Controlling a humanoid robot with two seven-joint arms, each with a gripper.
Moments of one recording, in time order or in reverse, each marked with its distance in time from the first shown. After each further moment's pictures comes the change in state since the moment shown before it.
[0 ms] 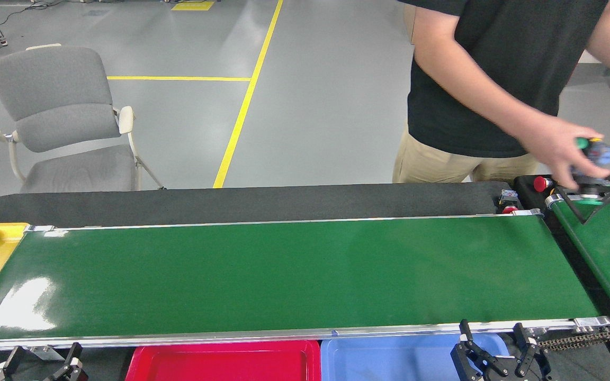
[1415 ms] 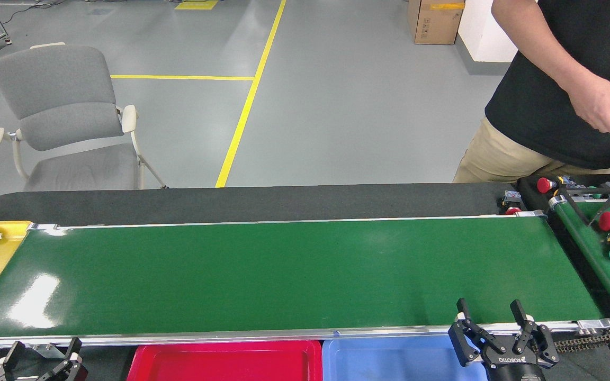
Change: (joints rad) left arm -0.010 0.000 0.002 0.005 0.006 -0.007 0.012; right arm -0.028 -0.008 0.056 0.002 0.000 -0.006 0.003
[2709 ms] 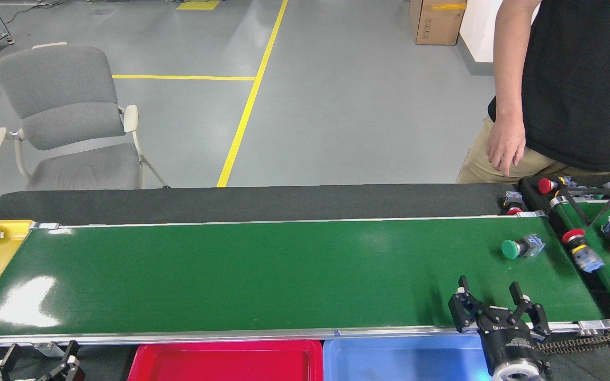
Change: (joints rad) left arm 0.001 0.012 0.005 0.004 -0.003 0.000 0.002; right arm -0.260 0.001 -0.045 0.246 -0.002 0.084 0.067
